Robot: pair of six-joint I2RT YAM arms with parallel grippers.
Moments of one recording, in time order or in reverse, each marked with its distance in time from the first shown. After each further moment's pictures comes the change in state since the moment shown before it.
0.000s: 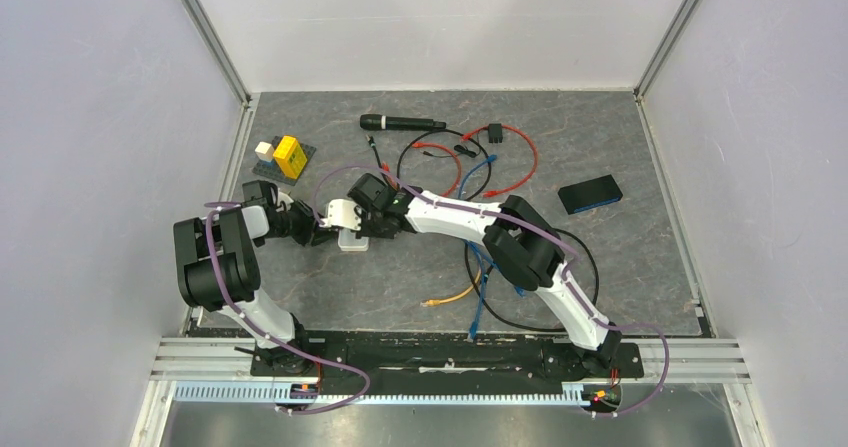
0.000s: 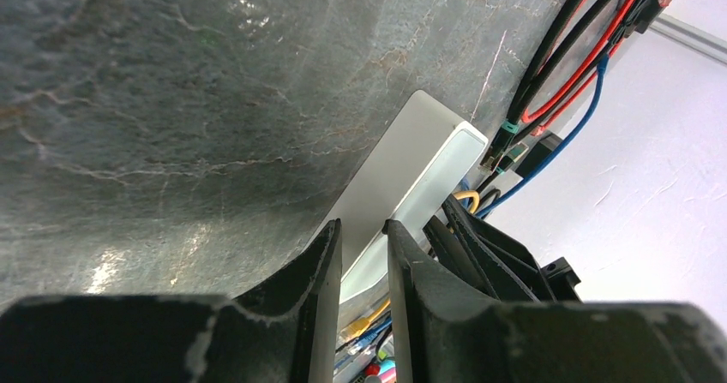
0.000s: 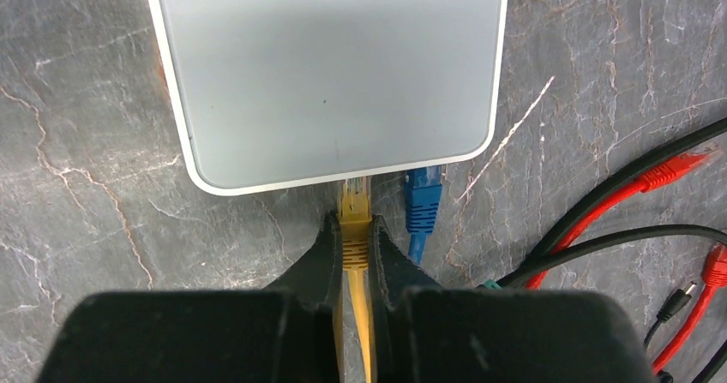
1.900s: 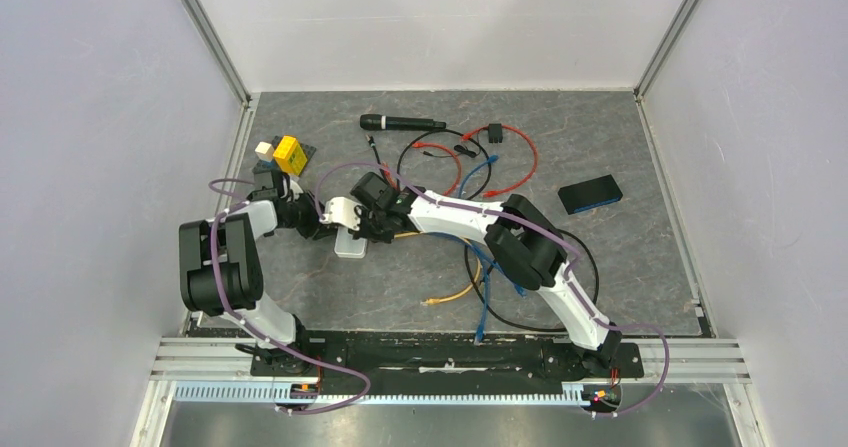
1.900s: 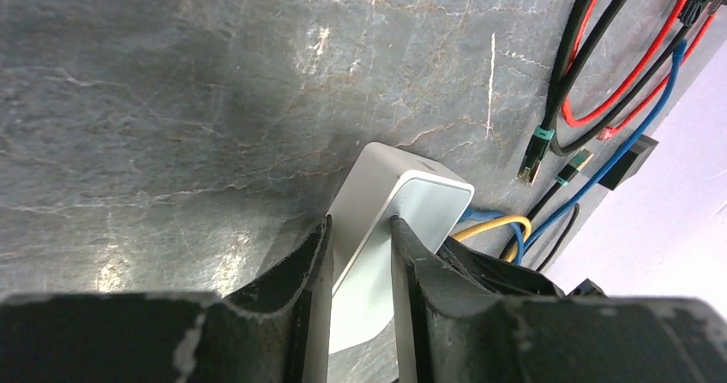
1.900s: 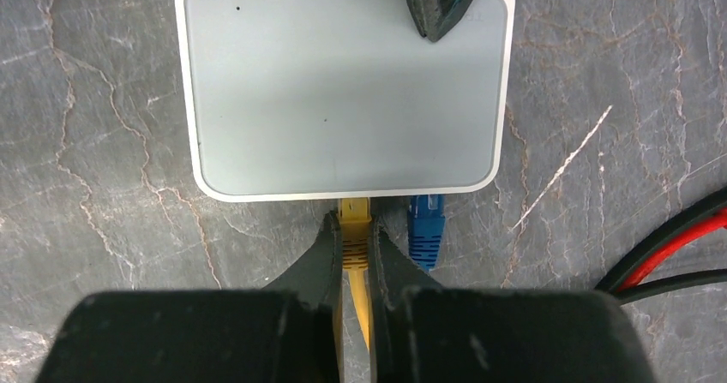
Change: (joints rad) left arm -0.101 -0.039 0.047 -0.028 -0.145 0.102; right arm -0.008 -0.008 -0.020 0.030 -0.151 0.081
